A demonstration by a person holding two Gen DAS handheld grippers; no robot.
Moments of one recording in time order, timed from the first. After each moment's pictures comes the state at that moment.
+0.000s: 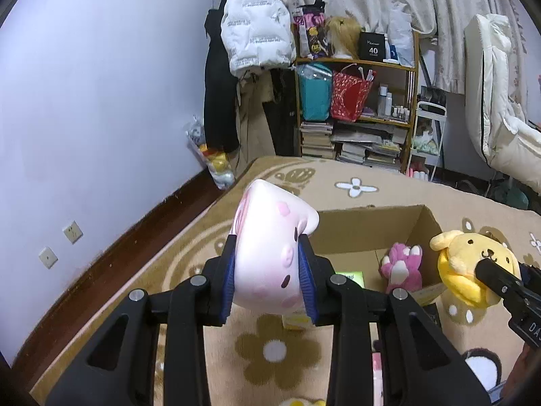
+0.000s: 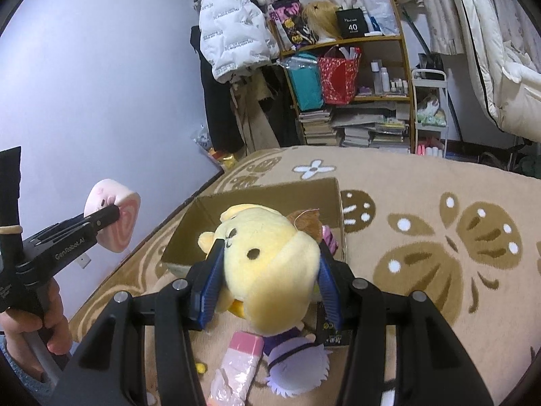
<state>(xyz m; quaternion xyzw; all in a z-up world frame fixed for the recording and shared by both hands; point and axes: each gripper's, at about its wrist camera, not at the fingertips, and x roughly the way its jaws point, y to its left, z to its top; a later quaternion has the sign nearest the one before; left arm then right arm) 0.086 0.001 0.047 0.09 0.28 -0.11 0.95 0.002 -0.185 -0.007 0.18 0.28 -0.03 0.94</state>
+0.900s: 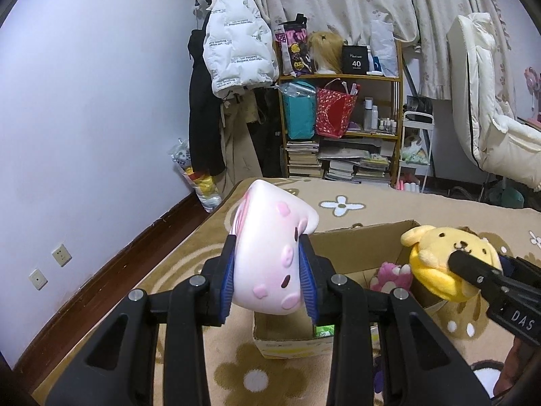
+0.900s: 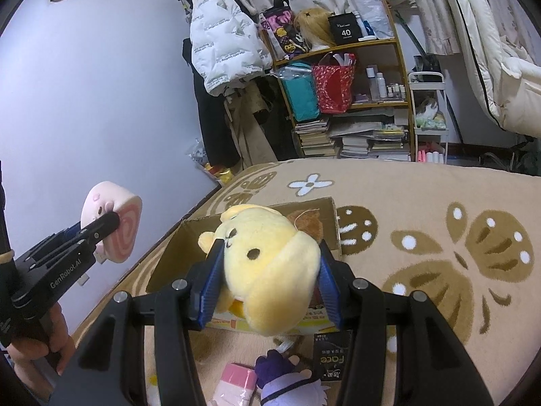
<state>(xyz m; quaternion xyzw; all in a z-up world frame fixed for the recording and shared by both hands) 0.094 -0.031 0.040 0.10 0.24 -0.13 0.96 0.028 -0.203 -0.012 0.19 0.26 -0.03 0.94</state>
